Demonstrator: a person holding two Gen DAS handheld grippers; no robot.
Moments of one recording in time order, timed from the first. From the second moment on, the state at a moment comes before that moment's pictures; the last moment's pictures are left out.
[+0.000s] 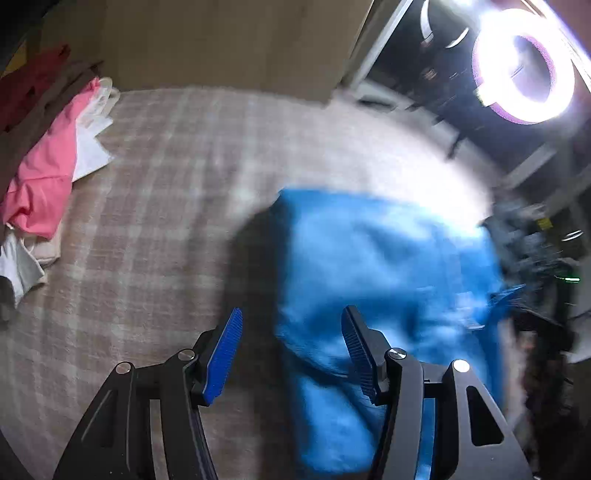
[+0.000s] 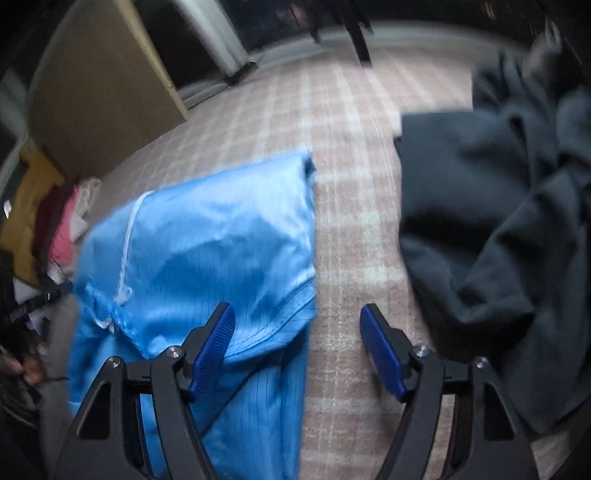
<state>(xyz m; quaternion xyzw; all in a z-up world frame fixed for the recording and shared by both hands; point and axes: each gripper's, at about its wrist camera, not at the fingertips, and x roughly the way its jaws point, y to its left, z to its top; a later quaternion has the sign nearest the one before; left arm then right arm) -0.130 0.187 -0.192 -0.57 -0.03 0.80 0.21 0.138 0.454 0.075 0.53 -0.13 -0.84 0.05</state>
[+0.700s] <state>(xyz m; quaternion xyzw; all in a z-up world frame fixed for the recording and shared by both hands) -0.155 0.301 -0.344 -0.54 -0.03 0.81 0.25 0.147 0.444 0.100 0.47 -0.18 -0.85 0.16</state>
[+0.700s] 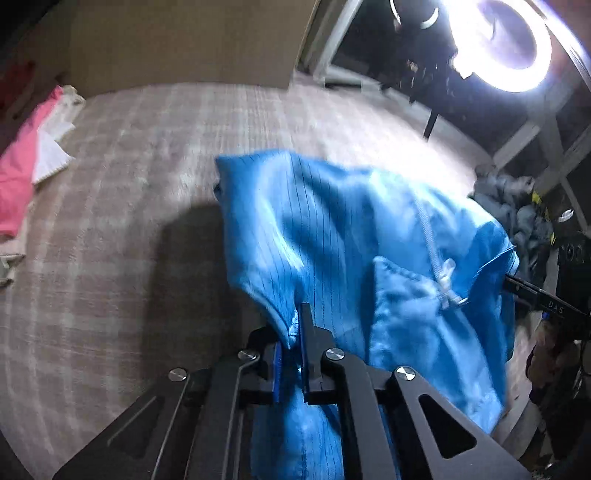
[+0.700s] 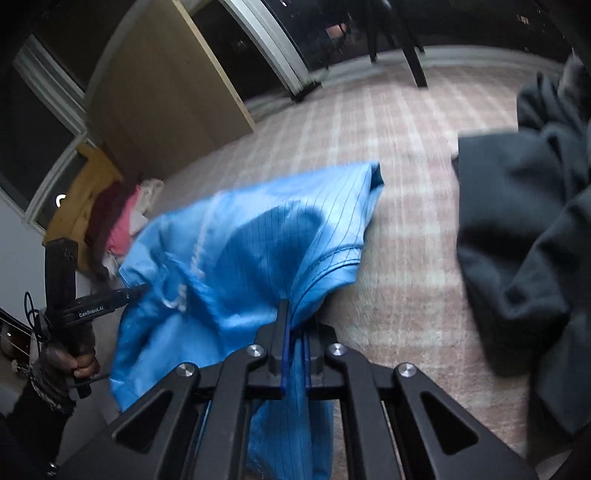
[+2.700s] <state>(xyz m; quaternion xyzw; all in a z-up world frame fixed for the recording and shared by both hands) -0.352 0.162 -0.551 -0.42 -0.15 0.89 0.06 -0.132 -0.219 0.225 0.36 0.30 -0.78 0.41</state>
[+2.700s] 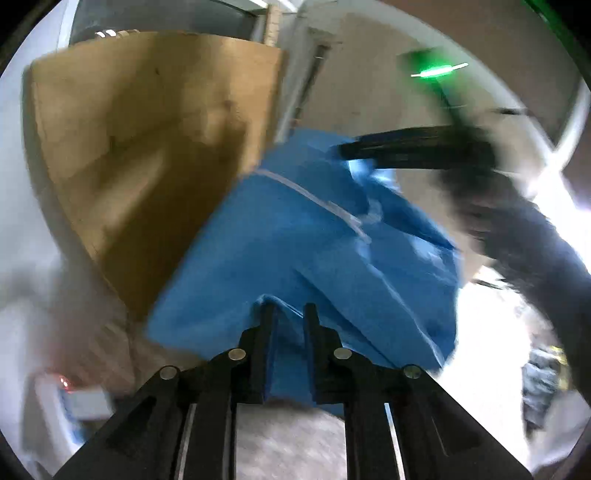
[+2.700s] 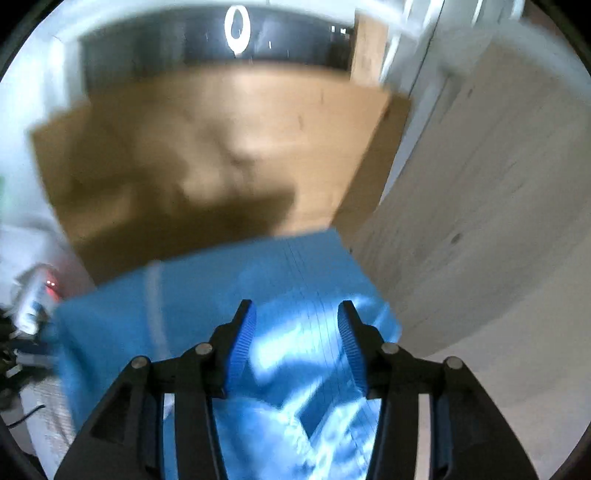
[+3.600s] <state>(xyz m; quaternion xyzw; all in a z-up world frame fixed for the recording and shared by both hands) -0.495 0.217 -0.679 -0.50 -0.05 0.86 0.07 -0.200 -0.171 0.179 0.42 0.28 -0.80 0.33</state>
